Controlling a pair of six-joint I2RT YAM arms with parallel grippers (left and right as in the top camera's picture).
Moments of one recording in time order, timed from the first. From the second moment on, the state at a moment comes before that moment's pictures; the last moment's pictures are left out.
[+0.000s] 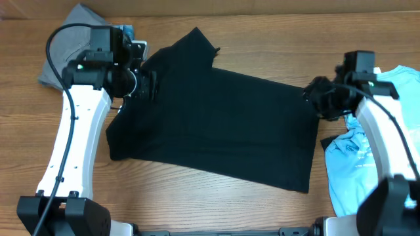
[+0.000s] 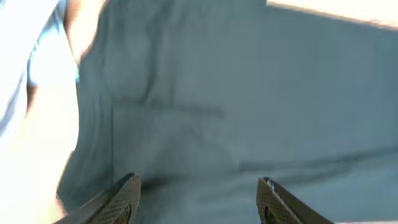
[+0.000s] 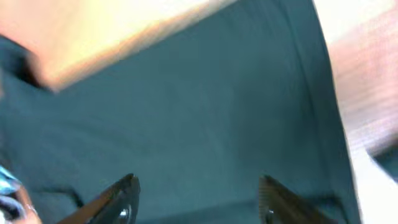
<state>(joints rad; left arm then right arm) -0.05 1.63 1.56 -1.11 0.20 0.02 -0.11 1.63 1.25 -0.91 -0.30 0.58</state>
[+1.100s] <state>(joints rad) 0.13 1.70 1.17 -0.94 0.12 -0.15 -0.05 1.60 0.73 -1.02 -0.24 0.78</state>
